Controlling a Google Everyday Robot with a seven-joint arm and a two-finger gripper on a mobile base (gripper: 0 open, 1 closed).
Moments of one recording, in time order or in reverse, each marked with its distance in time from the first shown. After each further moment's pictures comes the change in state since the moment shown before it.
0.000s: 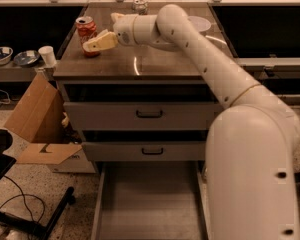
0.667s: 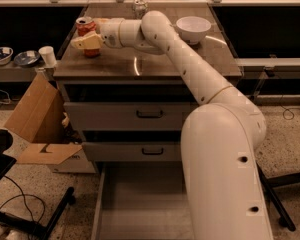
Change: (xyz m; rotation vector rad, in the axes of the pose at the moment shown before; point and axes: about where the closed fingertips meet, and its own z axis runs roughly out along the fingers) arm 0.004 0.002 0.060 -0.038 -0.050 -0.002
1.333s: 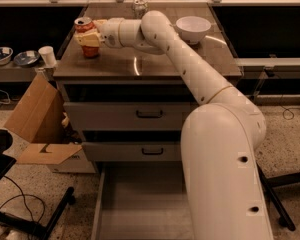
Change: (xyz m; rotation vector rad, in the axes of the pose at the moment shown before) arm 0.000 0.000 0.001 0.000 -0.001 0.000
